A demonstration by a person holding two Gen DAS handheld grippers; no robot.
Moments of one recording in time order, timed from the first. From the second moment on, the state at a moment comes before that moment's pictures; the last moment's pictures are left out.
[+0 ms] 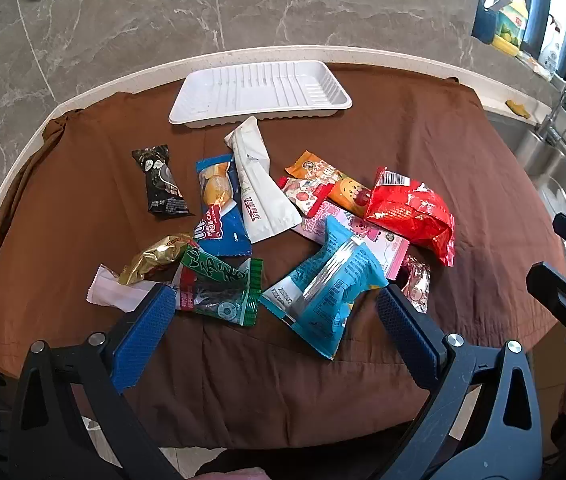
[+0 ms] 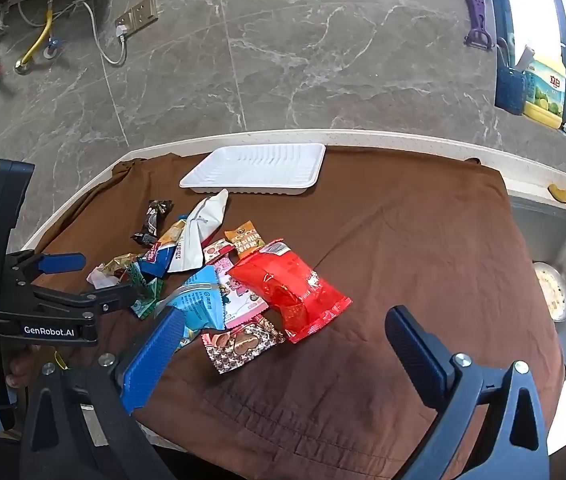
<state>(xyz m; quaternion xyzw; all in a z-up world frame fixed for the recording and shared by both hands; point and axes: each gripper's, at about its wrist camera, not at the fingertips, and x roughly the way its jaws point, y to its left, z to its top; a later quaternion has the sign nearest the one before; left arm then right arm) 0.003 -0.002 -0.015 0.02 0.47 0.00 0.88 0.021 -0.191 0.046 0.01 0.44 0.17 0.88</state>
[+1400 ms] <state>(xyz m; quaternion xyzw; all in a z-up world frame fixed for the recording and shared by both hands) 0.002 0.008 -0.021 0.01 0.49 0.00 0.87 0.028 -0.173 0.042 -0.01 0.46 0.18 0.87</state>
